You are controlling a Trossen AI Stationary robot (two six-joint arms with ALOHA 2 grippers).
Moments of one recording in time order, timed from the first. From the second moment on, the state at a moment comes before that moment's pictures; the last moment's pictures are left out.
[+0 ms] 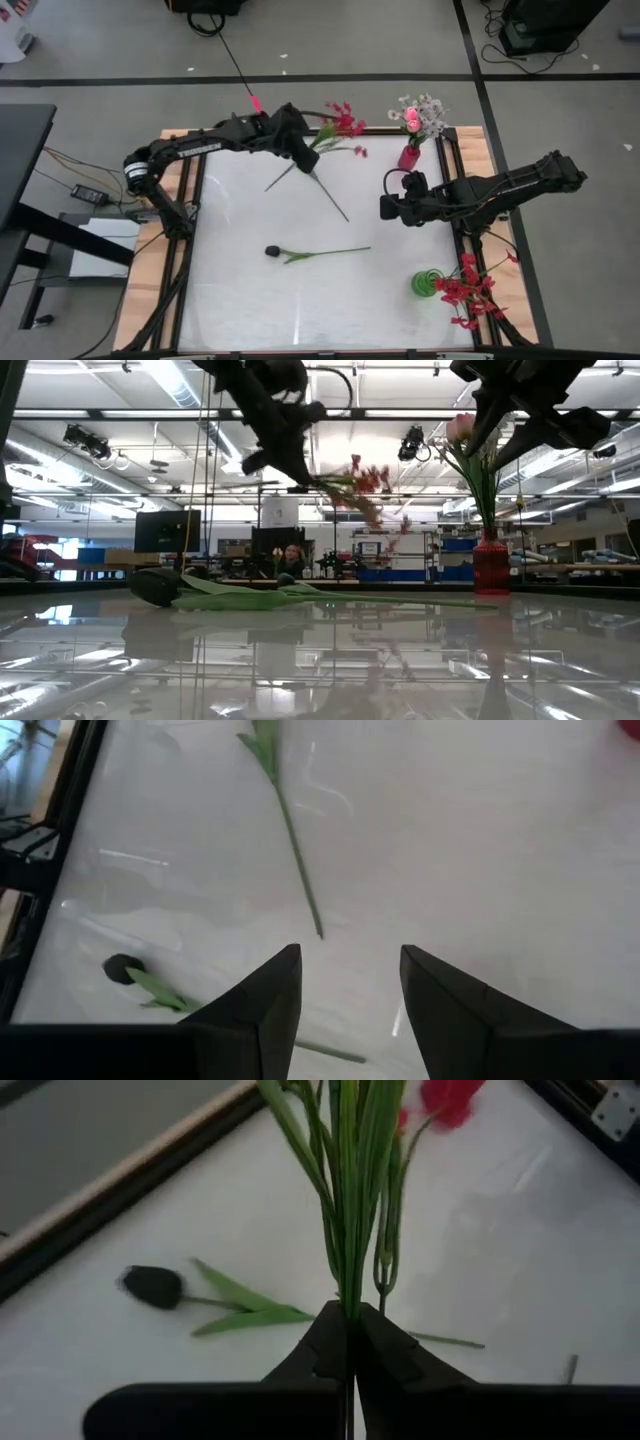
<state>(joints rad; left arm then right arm) 0.42 1.64 1.47 -0.69 -0.03 -0.38 0.22 1.13 0.94 -0.89 0.50 1.54</state>
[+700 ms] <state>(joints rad) 0.24 1.20 0.90 0.05 -0.03 -0.69 0.13 1.13 0.94 -0.44 0.39 1.10</state>
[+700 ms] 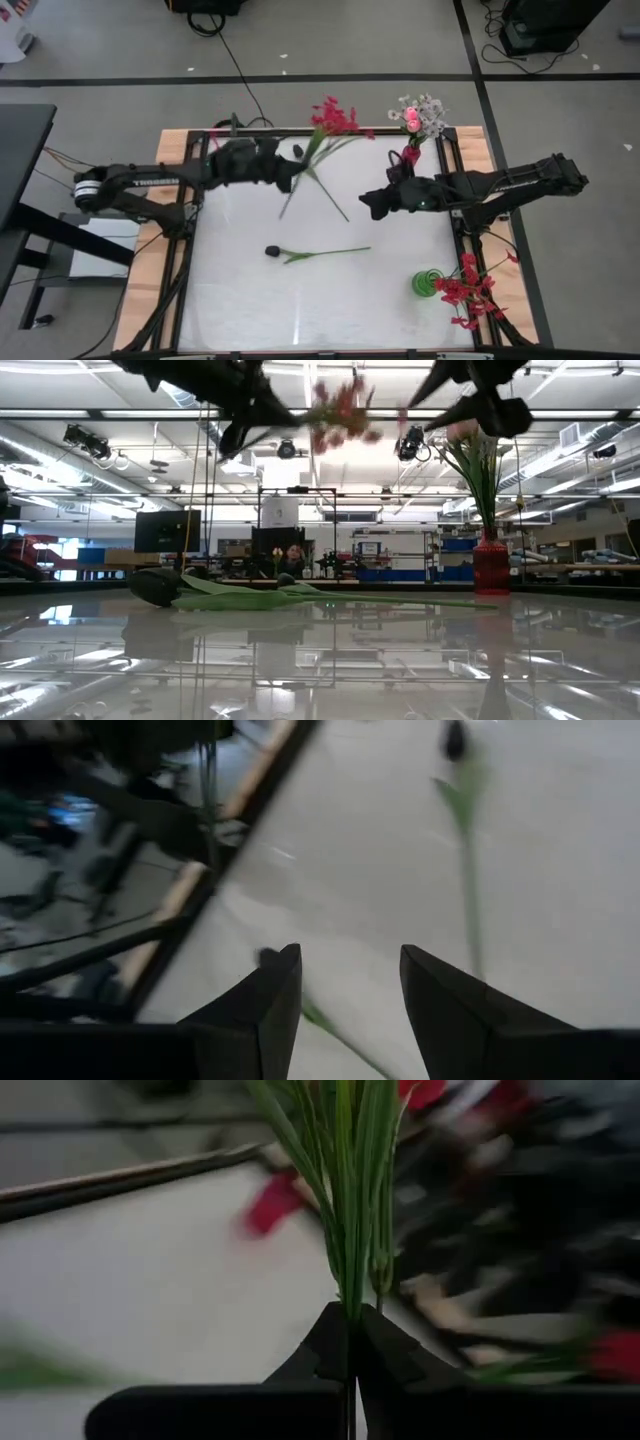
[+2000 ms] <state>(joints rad) -0.11 1.34 0.81 0.66 -0.14 -0.54 0.09 1.35 0.94 0.42 0.13 0.53</state>
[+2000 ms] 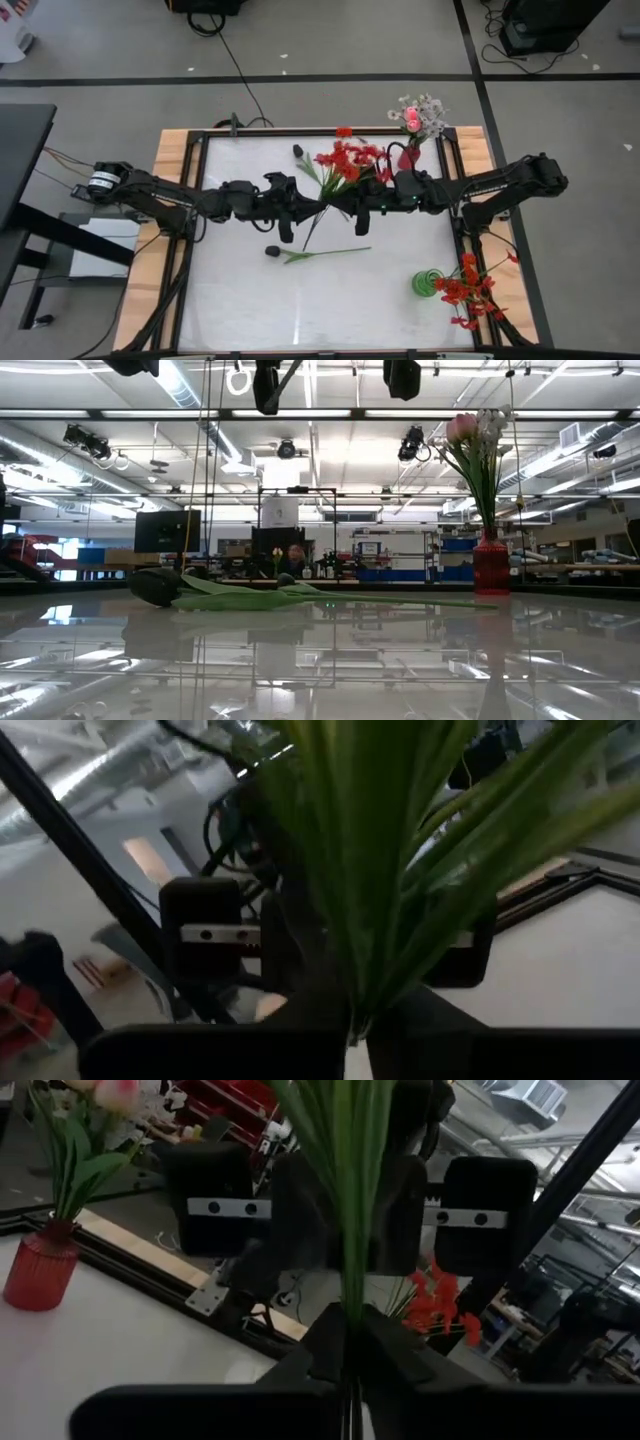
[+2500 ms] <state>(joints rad) -0.07 1.16 0.81 0.50 -0.13 -0.27 0.09 1.21 0.94 0.13 0.23 0.31</state>
